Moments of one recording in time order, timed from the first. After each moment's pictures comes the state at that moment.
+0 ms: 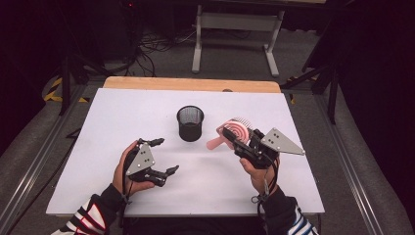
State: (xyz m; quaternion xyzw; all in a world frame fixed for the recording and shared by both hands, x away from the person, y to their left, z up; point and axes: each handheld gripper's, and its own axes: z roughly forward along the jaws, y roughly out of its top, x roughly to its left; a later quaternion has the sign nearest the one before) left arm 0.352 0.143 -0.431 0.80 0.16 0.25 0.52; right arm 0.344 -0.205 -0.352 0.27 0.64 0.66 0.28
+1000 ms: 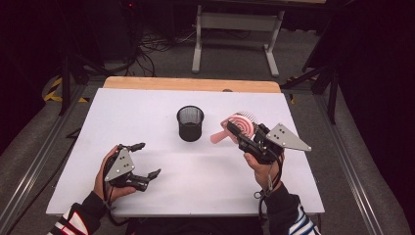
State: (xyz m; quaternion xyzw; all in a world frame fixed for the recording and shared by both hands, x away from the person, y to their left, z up) left arm 0.340 0.191 -0.444 0.80 0.19 0.26 0.51; right arm 0.349 -0.212 -0.339 0.27 0.64 0.66 0.30
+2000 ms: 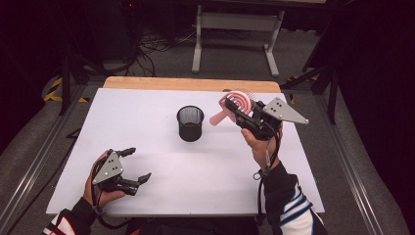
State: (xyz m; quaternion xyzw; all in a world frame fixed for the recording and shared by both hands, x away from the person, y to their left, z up) left arm 0.334 0.218 -0.455 0.80 0.21 0.23 0.51; right arm 0.391 -0.203 -0.302 0.27 0.64 0.65 0.31
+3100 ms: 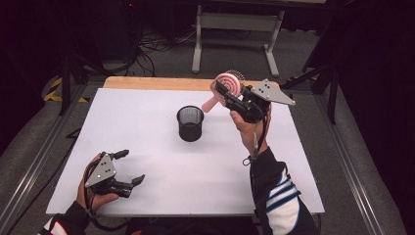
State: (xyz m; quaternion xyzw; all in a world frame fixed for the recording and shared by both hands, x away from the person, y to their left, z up) left arm 0.326 0.230 -0.457 0.80 0.22 0.24 0.51; right arm 0.425 -0.176 -0.285 0.28 0.63 0.66 0.31
